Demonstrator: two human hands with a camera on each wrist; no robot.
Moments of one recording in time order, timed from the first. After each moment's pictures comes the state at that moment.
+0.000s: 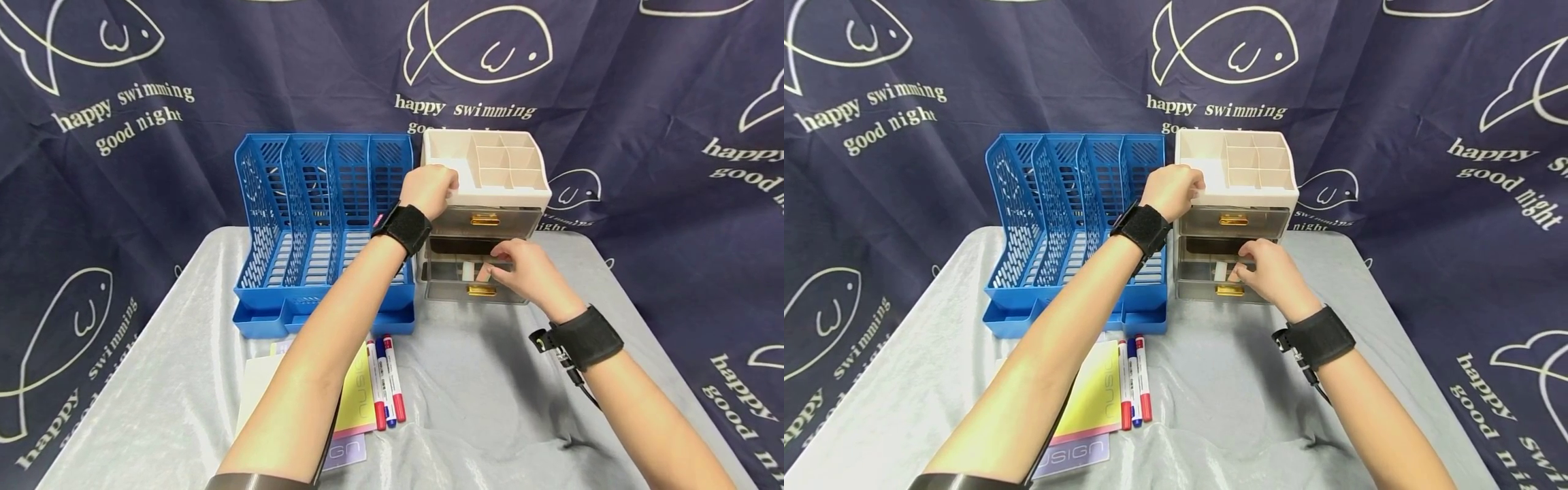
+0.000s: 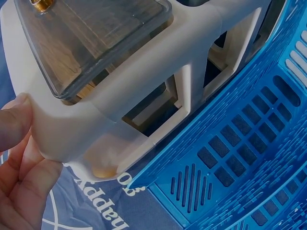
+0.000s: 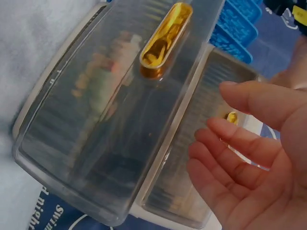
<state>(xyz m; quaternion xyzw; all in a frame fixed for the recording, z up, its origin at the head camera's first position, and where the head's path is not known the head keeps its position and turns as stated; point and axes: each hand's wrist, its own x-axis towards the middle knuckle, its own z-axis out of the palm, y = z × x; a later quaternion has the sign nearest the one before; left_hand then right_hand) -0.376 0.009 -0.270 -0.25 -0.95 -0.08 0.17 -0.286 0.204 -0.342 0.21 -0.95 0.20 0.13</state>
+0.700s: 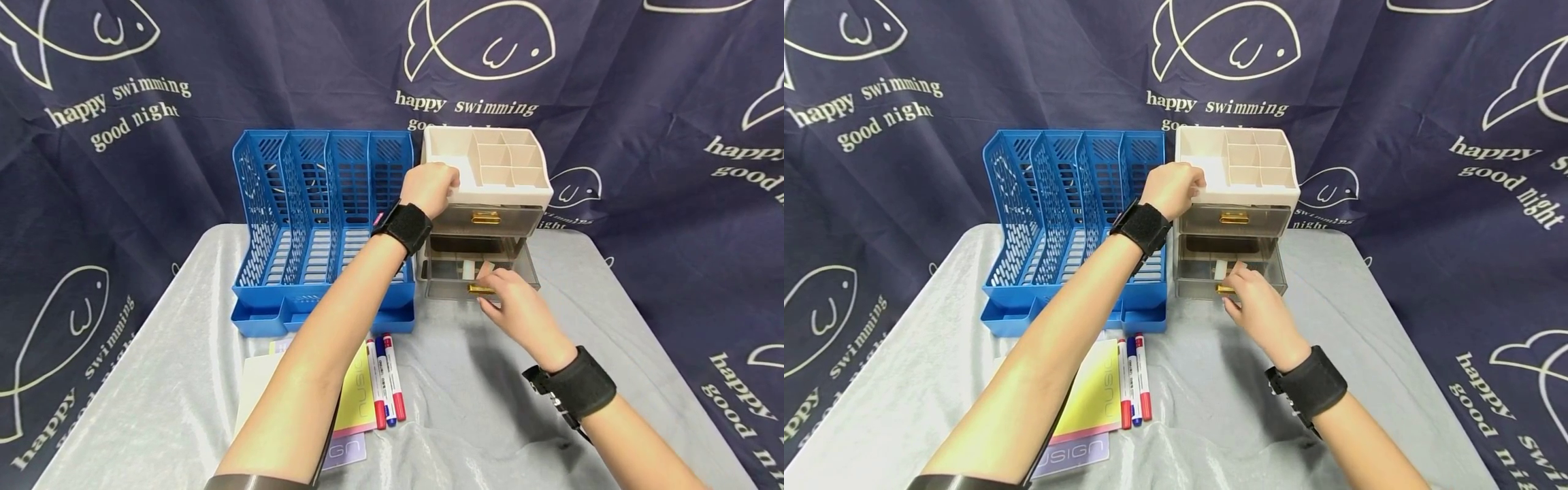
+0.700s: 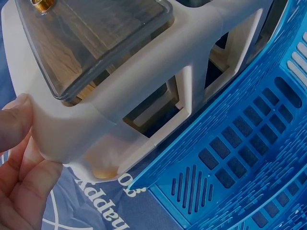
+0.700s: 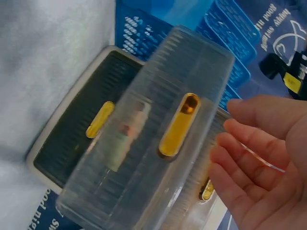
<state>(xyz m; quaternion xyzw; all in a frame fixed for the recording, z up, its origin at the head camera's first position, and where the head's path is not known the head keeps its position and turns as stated) -0.379 0.009 -0.272 -0.25 -0.95 -0.09 0.17 -0.239 0.181 -0.372 0.25 -0.93 0.17 0.21</state>
